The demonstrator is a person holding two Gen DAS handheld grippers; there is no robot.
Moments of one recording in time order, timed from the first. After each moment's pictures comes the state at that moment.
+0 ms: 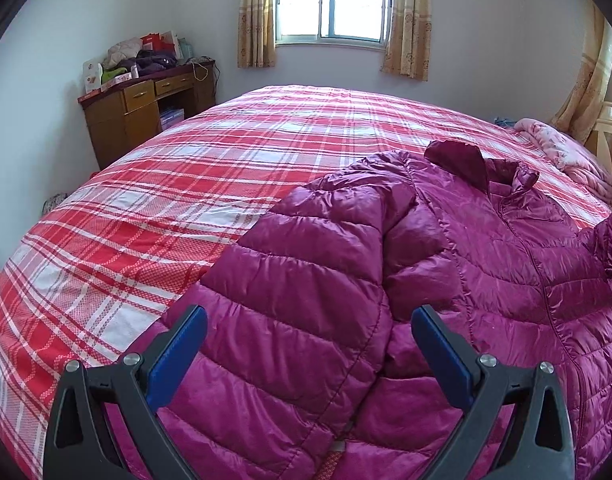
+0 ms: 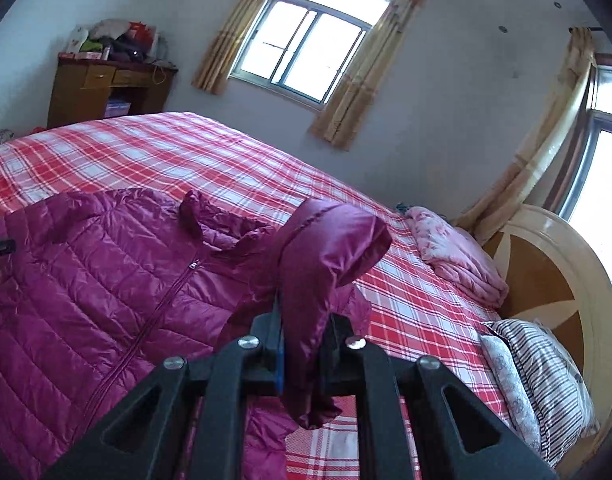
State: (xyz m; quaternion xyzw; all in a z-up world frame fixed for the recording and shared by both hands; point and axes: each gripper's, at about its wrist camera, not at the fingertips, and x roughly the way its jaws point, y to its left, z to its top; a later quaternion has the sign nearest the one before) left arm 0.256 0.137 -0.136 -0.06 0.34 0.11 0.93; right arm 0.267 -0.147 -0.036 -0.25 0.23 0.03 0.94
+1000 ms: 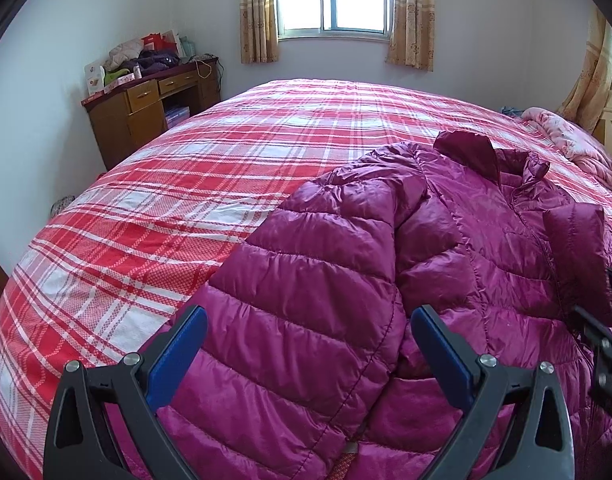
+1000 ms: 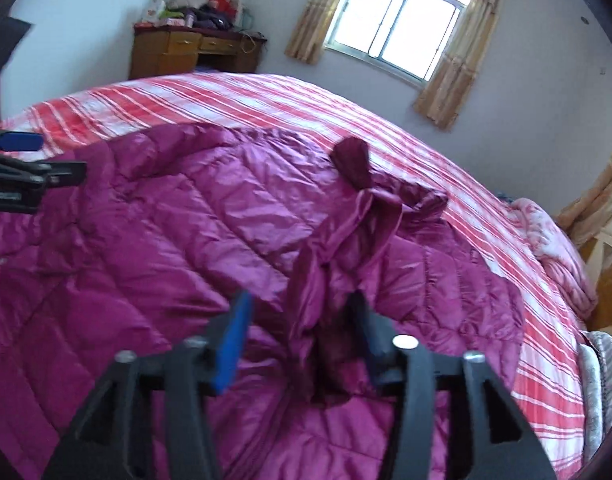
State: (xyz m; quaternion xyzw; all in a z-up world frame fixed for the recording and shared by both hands) left arm 0.261 0.138 -0.136 -0.04 0.36 0.12 0.93; right arm 0.261 -0.054 -0.135 -0.25 0.28 0.19 0.91
